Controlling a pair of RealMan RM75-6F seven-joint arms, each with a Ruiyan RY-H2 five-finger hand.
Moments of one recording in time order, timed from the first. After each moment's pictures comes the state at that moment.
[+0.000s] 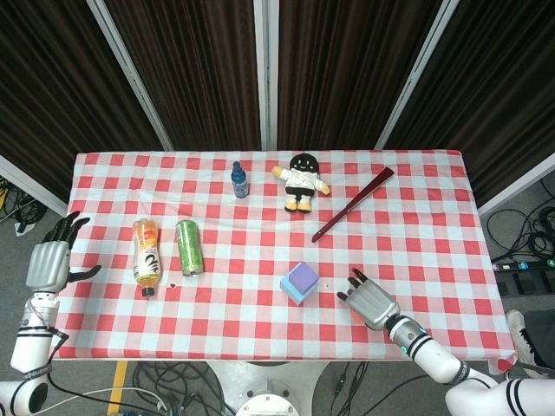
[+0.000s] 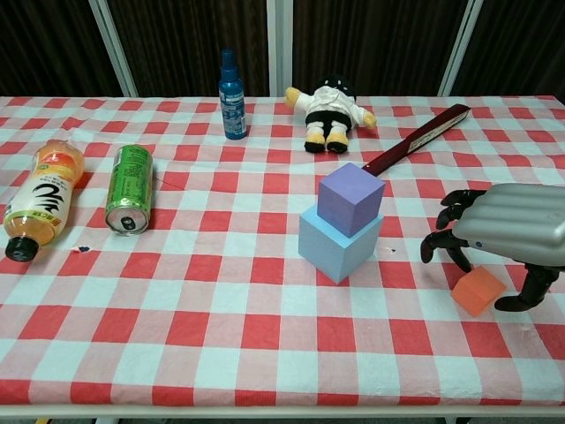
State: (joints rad) left arm -0.29 -1.47 -0.14 -1.07 1.37 1.30 -0.26; right arm 0.72 -1.29 -0.16 -1.75 -1.21 0.87 -0.68
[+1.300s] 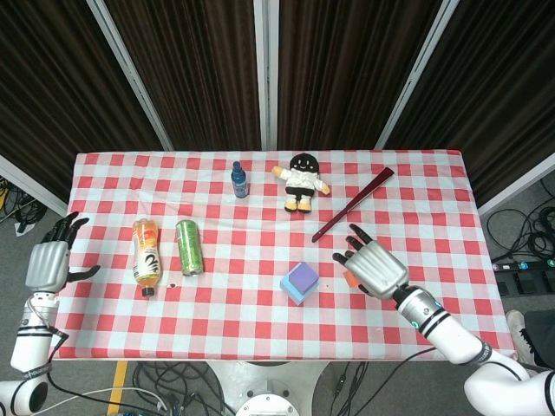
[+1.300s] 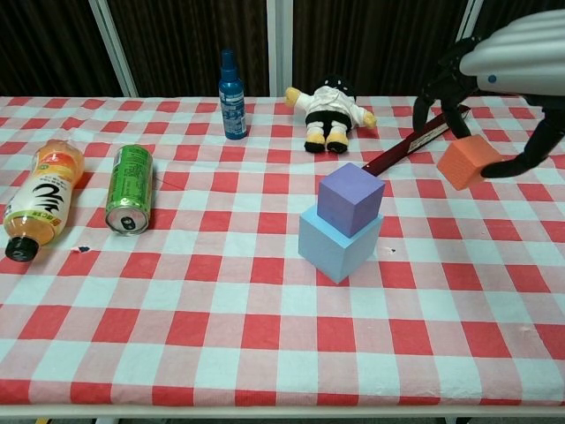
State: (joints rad) left arm -0.29 -1.48 -0.15 -1.06 1.36 1.29 -0.25; right arm 0.79 -1.01 0.03 -1.96 -1.27 0.88 -0.55
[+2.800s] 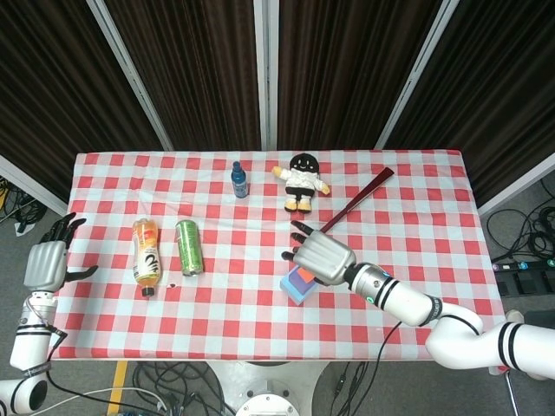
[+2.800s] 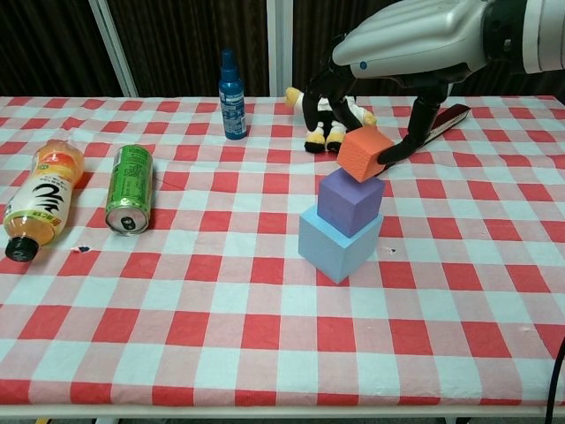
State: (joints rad) left arm -0.29 -1.49 -0.15 -1.03 1.35 1.27 -0.27; right arm 1.02 -1.11 0.13 -1.82 -1.32 0.62 -0.37
